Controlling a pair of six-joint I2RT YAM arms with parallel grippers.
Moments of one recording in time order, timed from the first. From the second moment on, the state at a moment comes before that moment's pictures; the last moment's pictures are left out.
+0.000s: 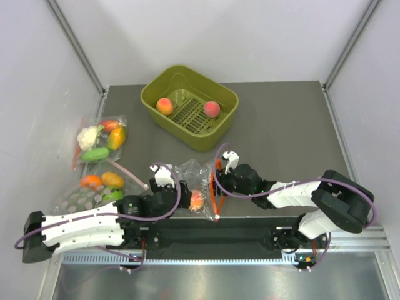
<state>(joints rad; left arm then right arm) -1.24 0.69 0.46 -0.47 -0.67 -0.86 0.95 1.43 0.43 0.56 -0.06 0.58</state>
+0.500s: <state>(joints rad) -1.24 0.95 0.41 -0.49 -0.64 -1.00 0.95 1.45 0.43 0.62 -0.19 0.58</state>
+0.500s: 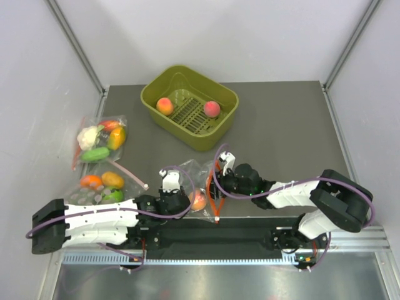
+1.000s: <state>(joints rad) -1.24 0.99 0.39 -0.37 -0.61 -1.01 1.04 1.42 0.39 0.67 -0.30 0.57</state>
